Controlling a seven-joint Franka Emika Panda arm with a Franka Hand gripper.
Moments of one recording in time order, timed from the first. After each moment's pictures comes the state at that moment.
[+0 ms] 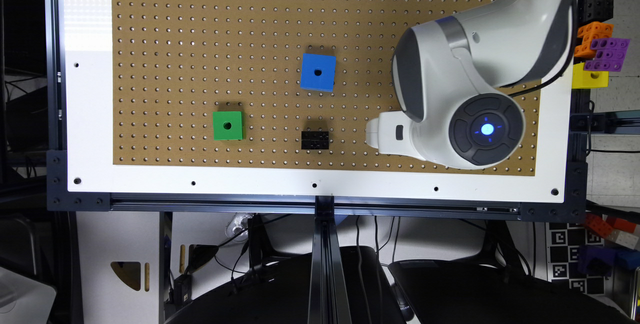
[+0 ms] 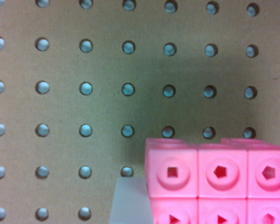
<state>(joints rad) 0.19 0.61 0.11 -1.81 -0.01 2.45 1.05</state>
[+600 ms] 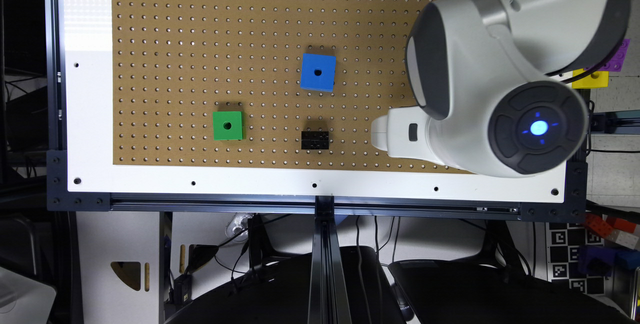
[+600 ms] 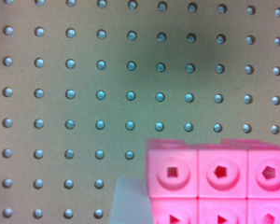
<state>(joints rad) 0.19 0.48 0.11 -1.81 -0.01 2.32 1.05</state>
